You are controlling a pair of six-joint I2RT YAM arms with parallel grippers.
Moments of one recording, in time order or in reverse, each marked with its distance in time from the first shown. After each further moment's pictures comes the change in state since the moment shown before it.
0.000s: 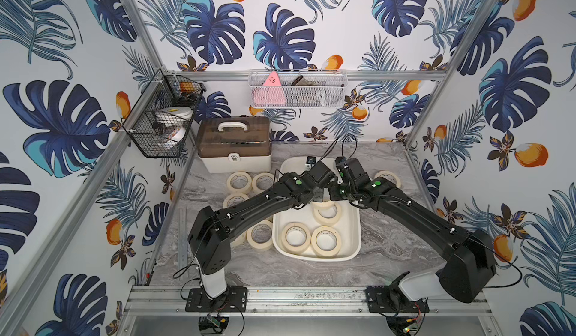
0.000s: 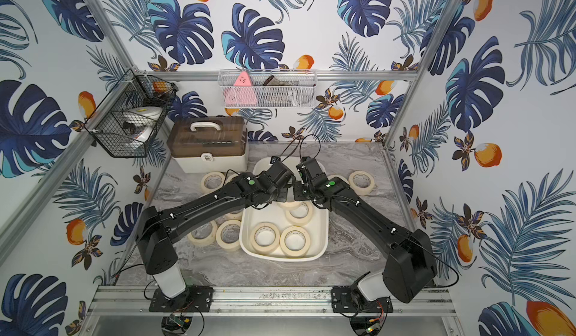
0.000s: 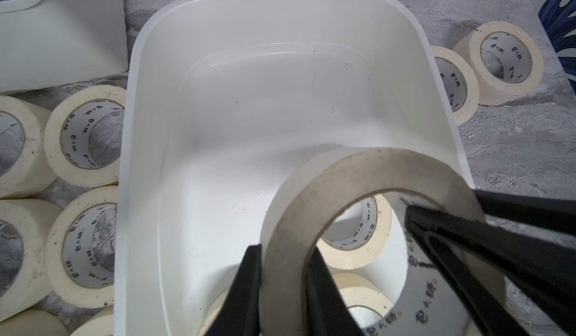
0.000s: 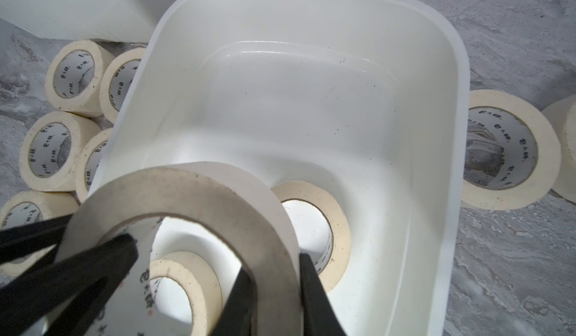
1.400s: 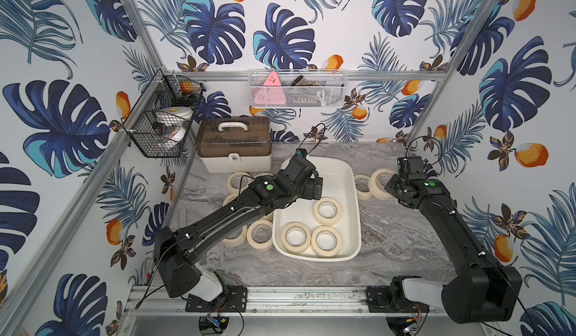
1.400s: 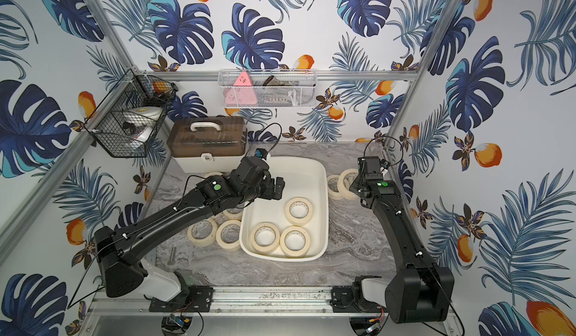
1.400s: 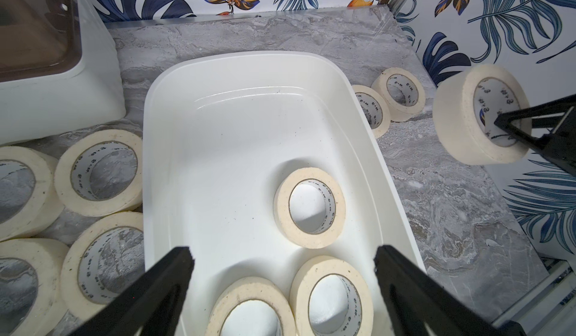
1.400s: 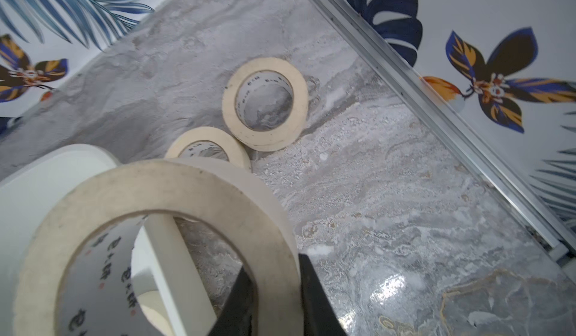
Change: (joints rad) left arm 0.040 -0.267 -0.142 0.110 0.109 0.127; right arm -0.550 -0.171 -0.117 -0.155 0.194 0.257
